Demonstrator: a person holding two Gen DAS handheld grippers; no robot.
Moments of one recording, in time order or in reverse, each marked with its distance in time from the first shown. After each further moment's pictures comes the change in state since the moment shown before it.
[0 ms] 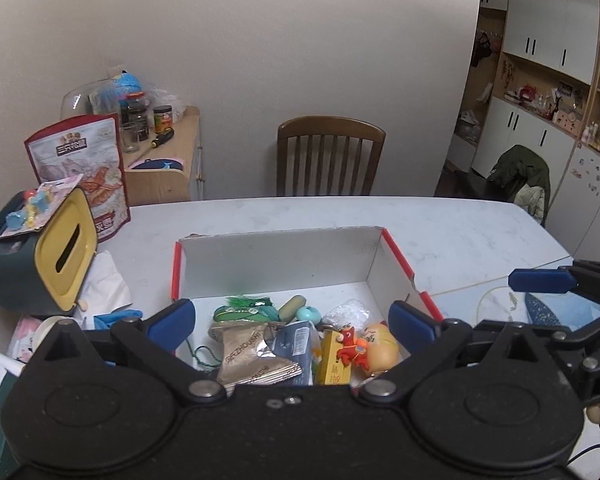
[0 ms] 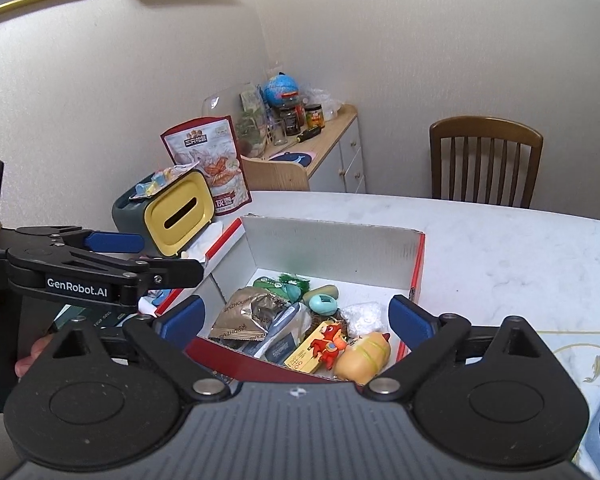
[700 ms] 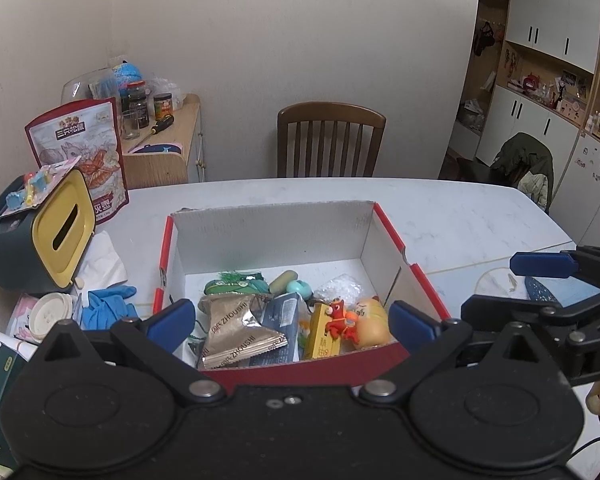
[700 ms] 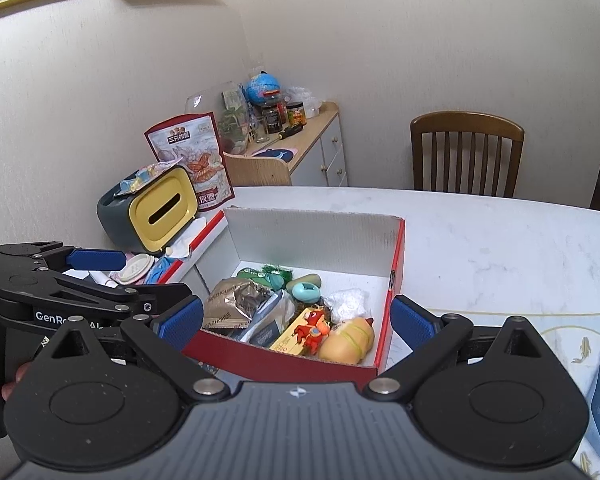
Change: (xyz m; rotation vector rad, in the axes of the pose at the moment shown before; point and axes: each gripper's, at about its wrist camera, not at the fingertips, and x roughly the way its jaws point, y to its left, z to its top) left arm 0.000 -0.017 -0.020 0.002 0.033 0.015; right arm -0.006 -0.007 -0.016 0.013 0.009 -0.043
